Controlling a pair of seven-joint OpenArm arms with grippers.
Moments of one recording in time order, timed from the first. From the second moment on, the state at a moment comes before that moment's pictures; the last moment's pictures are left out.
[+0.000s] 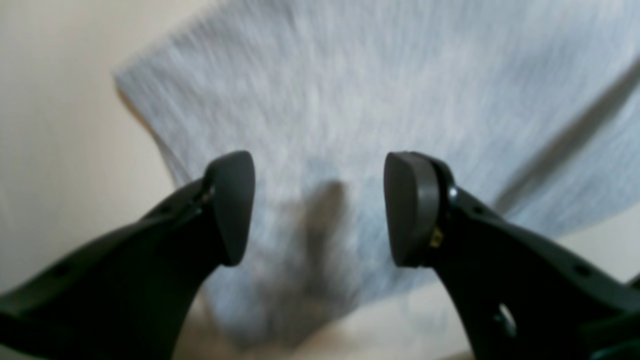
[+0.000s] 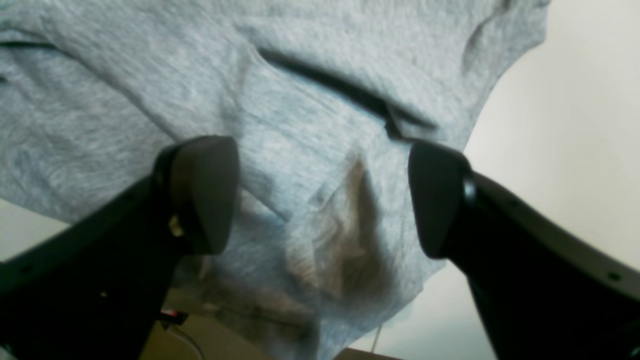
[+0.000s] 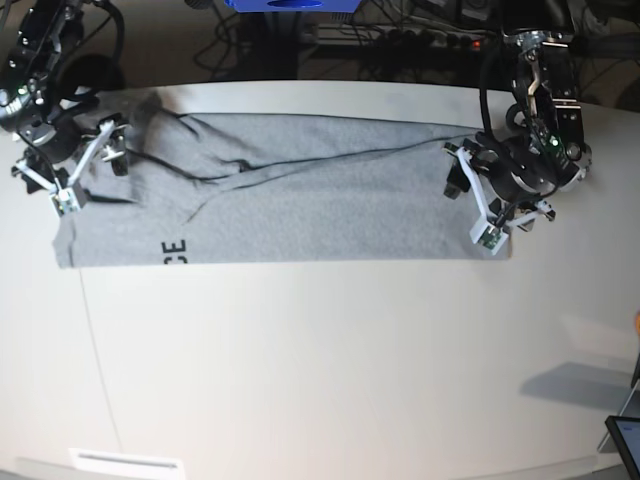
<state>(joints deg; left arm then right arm) 11.1 -20.0 -13.3 110.4 -20.9 -33.2 67.6 -18.4 6.2 29.9 112.5 15.5 41.0 -60.2</state>
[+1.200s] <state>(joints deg) 15.6 -9.9 -15.7 82.4 0.9 -33.7 2.9 -18.9 1.8 34.7 91.4 25.8 41.2 -37.8</state>
